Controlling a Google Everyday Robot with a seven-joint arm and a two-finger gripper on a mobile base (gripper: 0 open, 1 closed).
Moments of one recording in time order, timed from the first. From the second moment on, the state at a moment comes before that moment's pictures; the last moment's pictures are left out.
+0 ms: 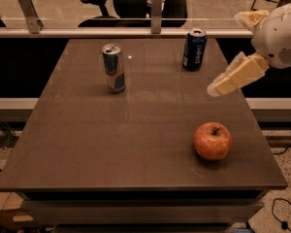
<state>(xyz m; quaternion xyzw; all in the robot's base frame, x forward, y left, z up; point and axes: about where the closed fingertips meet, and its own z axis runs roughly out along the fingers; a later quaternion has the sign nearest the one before) 0.512 -0.170 0.990 -0.53 0.72 0.06 0.44</state>
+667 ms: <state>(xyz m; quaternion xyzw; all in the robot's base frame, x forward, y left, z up) 0.539 -0.136 0.970 -0.51 0.69 0.15 0.49</state>
